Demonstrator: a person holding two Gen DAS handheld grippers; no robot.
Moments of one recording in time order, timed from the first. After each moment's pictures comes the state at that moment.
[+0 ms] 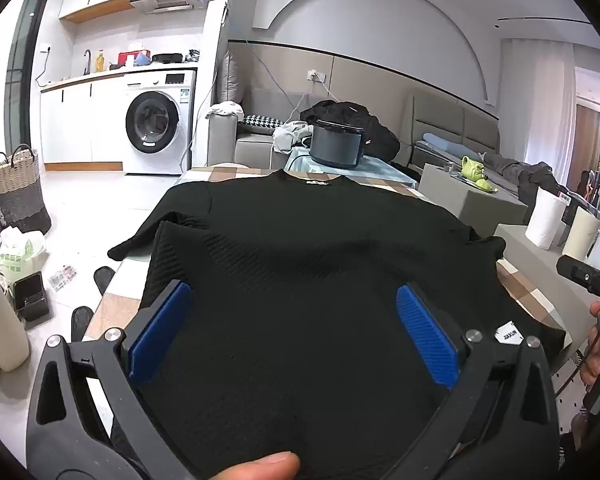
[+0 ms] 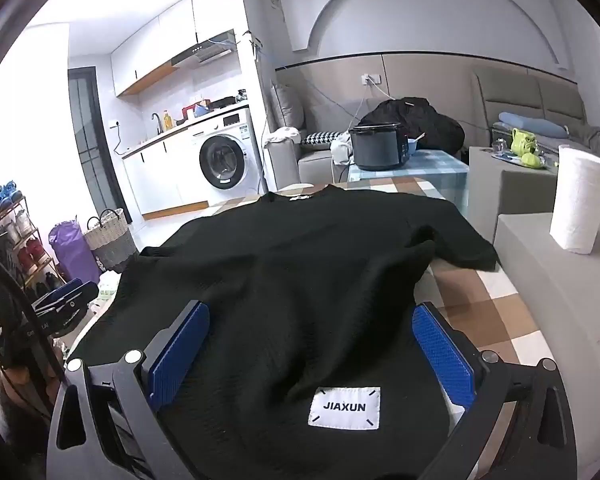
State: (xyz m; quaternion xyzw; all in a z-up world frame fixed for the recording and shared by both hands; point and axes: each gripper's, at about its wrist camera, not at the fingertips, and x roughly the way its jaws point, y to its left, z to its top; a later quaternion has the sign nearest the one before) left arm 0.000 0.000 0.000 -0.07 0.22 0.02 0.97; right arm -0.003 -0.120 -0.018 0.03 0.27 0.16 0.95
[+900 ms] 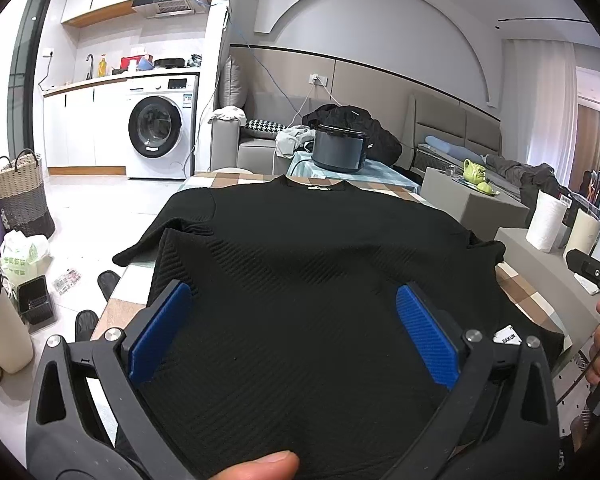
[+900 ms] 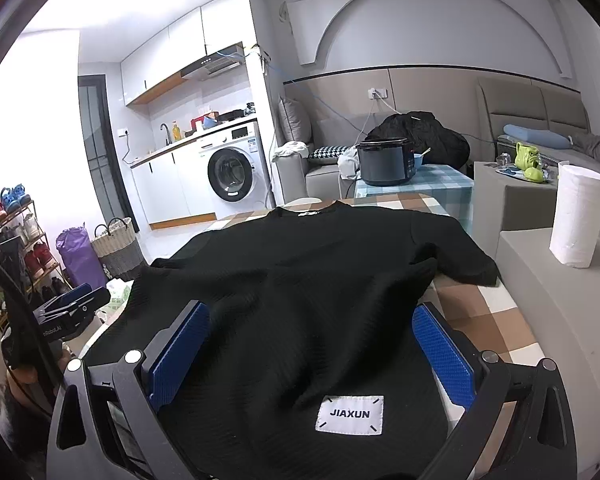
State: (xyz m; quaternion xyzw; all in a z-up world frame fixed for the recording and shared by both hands) left arm -0.003 0.005 0.004 -0.07 0.21 0.01 0.97; right arm -0.014 -0.122 -0.009 0.03 0.23 0.17 0.96
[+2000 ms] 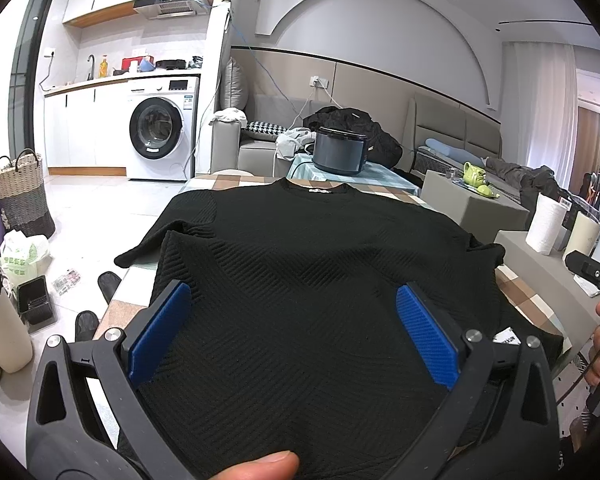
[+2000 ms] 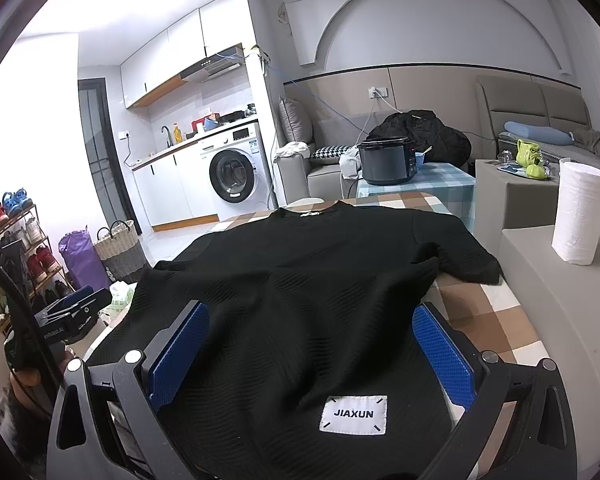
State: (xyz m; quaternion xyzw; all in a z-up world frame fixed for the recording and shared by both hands) left arm -0.007 0.005 0.009 -0.07 0.21 0.01 0.98; right arm -0.014 -0.122 -0.009 0.04 0.23 0.17 0.96
